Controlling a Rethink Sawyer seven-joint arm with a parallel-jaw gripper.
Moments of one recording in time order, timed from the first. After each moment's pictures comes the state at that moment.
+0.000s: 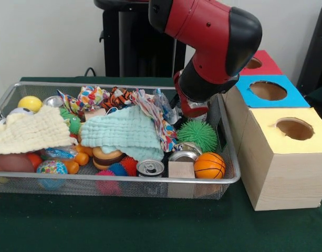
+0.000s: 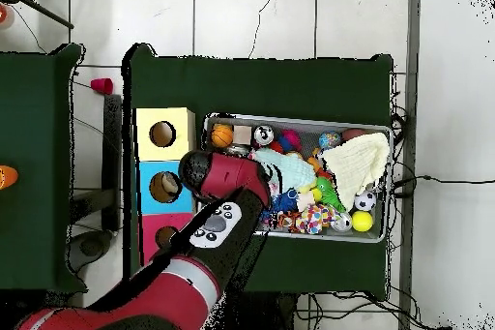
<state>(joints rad) 0.25 -0.15 -0.55 1.40 0.31 0.84 2.77</state>
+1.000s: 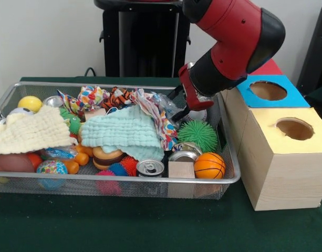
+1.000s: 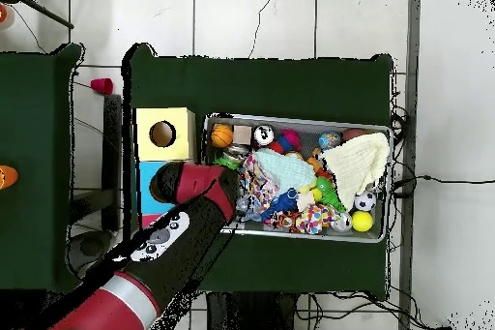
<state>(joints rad) 0.41 -0.05 -0.72 1.38 0.34 0.84 2.77</state>
